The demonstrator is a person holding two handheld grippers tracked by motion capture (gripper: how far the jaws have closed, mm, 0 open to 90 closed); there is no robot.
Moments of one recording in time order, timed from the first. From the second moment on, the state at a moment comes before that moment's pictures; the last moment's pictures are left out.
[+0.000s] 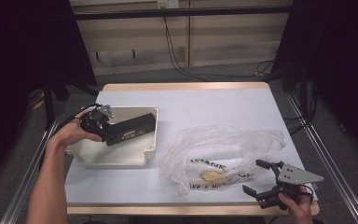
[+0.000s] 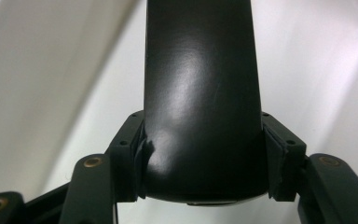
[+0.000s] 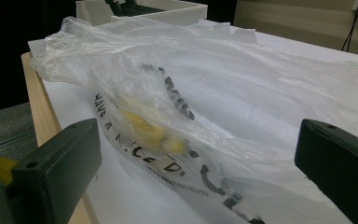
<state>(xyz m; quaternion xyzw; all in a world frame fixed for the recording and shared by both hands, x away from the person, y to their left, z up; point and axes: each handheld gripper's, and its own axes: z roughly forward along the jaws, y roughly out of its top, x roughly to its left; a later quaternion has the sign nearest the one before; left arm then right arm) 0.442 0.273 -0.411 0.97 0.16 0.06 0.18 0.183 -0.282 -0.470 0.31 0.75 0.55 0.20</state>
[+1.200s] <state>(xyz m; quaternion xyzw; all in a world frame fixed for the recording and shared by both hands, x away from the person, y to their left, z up) 0.471 0.267 -0.427 0.92 0.32 0.07 0.20 0.182 -0.278 -0.471 0.30 0.76 0.55 0.19</state>
